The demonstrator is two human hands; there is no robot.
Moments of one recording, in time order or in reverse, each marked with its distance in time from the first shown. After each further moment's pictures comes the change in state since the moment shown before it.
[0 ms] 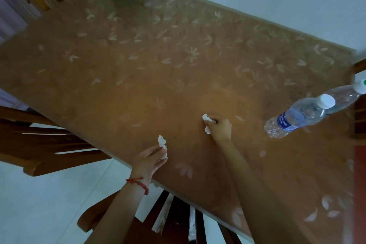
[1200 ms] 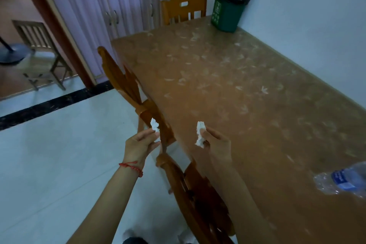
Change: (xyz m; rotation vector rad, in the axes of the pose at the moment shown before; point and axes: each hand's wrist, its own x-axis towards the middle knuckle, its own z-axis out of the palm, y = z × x) left_hand -0.127 0.010 -0.163 -0.470 0.369 0.404; right_hand -0.197 -0.103 0.090 0.419 -0.508 -0.023
